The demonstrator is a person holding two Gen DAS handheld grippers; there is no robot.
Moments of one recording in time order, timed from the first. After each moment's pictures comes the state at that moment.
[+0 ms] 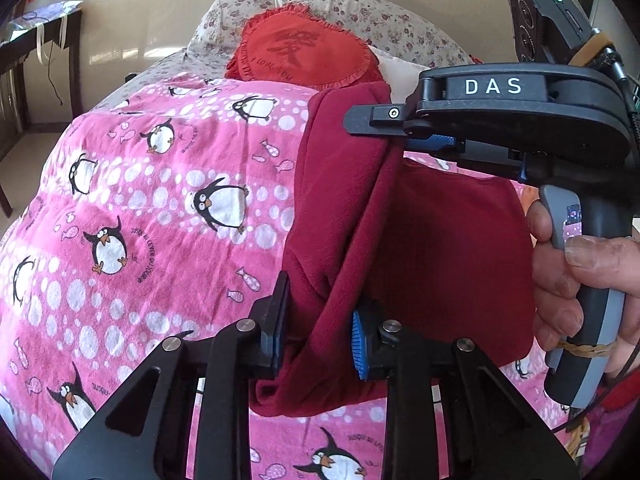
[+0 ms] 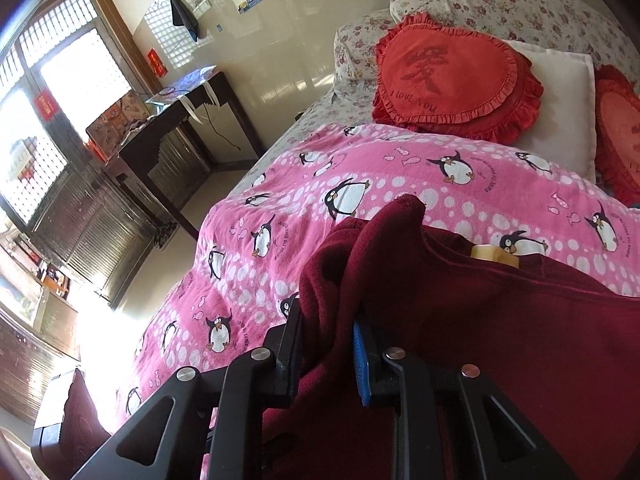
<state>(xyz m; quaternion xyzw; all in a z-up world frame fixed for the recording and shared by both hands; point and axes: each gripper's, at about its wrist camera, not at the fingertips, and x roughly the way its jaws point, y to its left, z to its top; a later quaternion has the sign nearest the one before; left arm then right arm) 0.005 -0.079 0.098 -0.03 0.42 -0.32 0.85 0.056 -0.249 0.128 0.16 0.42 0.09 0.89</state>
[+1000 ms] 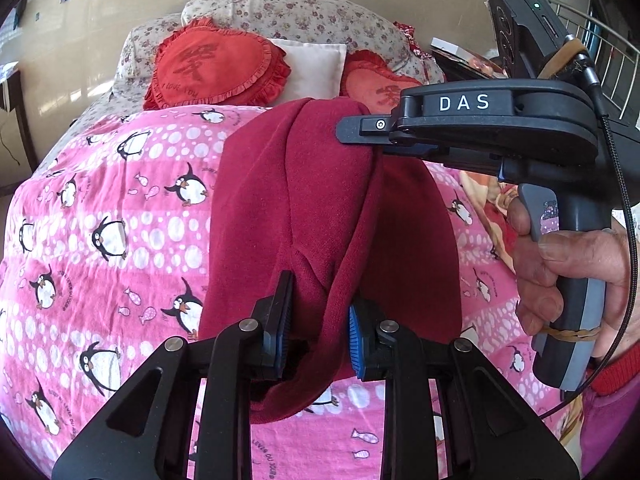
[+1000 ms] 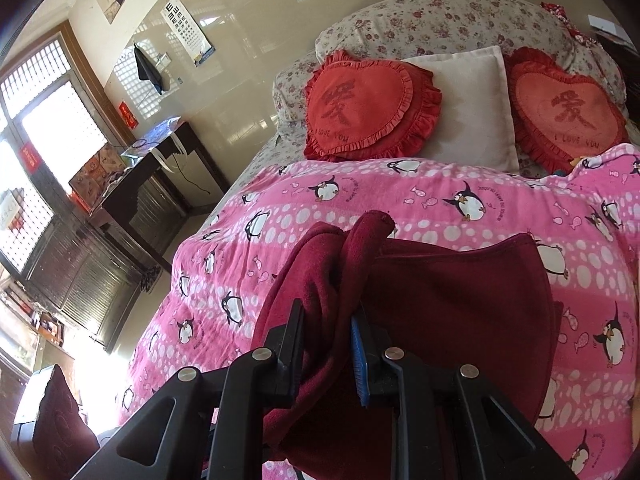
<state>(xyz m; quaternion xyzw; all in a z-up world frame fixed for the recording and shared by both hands) -0.071 -0.172 0.134 0.05 0.40 -0.40 0.83 -0.042 -0.361 0.152 0.20 0.37 0.02 0.90</state>
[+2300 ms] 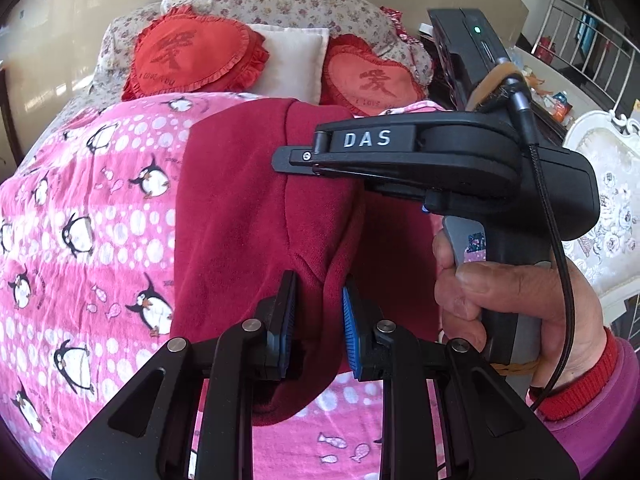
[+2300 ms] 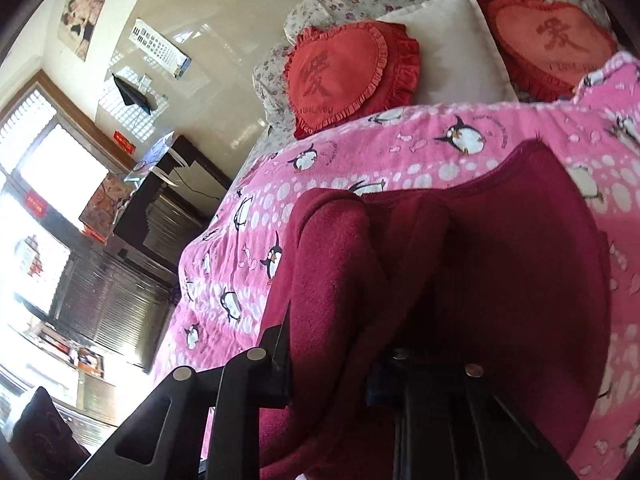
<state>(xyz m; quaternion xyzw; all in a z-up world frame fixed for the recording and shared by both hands) -0.083 -0.201 0.132 0.06 0.42 -0.42 0.81 -0.041 -0.376 0.102 0.27 0.38 0.04 0.88</state>
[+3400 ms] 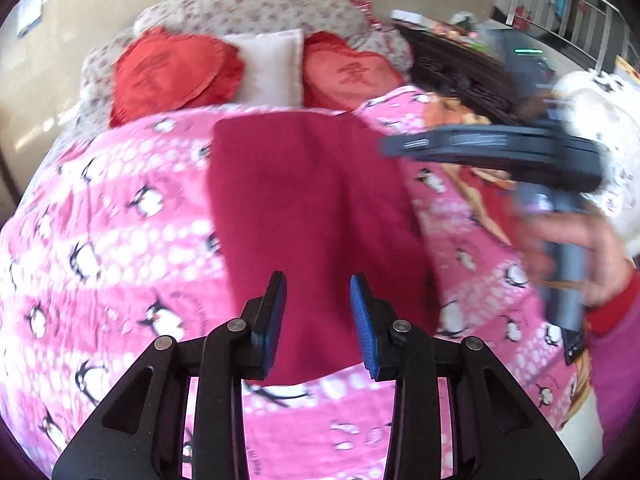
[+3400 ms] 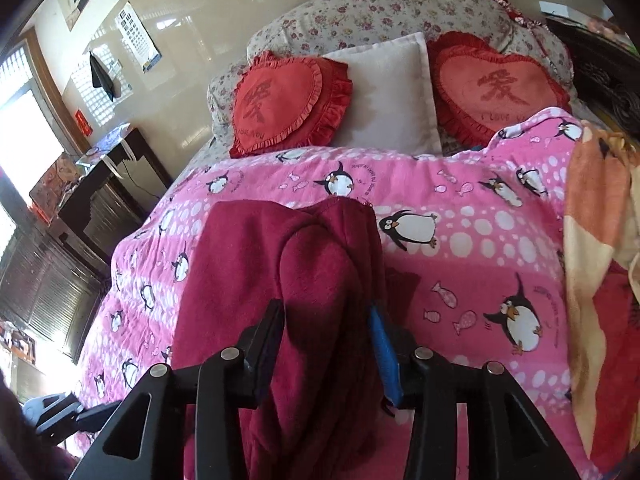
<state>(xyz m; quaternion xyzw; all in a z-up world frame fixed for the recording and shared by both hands) -0.092 -0.195 0.133 0.12 0.40 -0.42 0.81 -0.106 -0.449 0.125 0.20 0.38 -0.05 0.90</state>
